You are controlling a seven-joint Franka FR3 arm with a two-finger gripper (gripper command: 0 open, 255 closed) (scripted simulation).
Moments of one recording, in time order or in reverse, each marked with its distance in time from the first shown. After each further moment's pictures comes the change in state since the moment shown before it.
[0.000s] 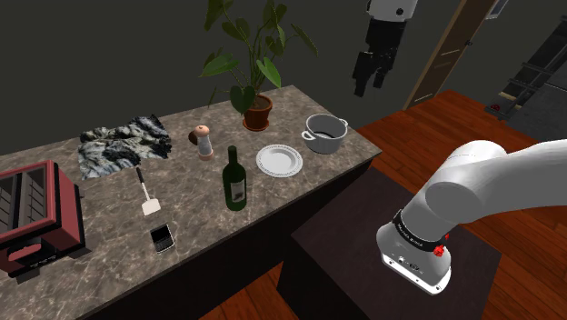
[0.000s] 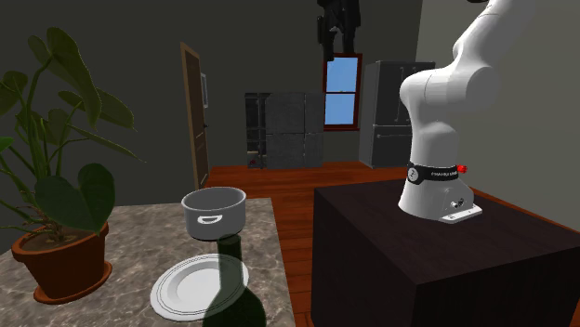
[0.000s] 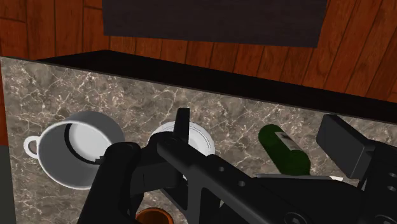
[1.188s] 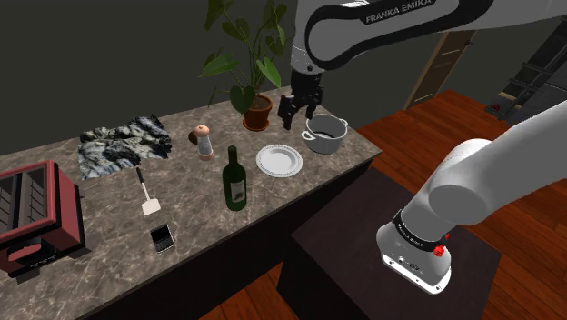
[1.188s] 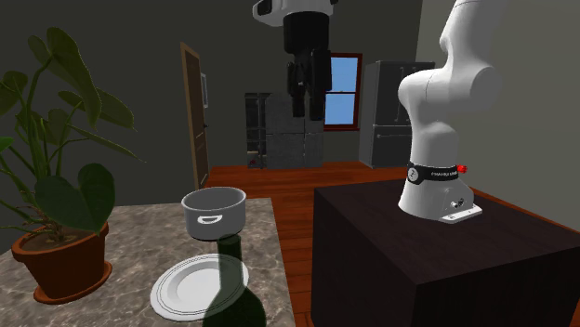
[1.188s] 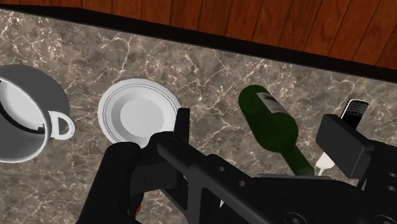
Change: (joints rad) arm 0.077 0.366 0.205 -0.049 0.090 0.520 0.221
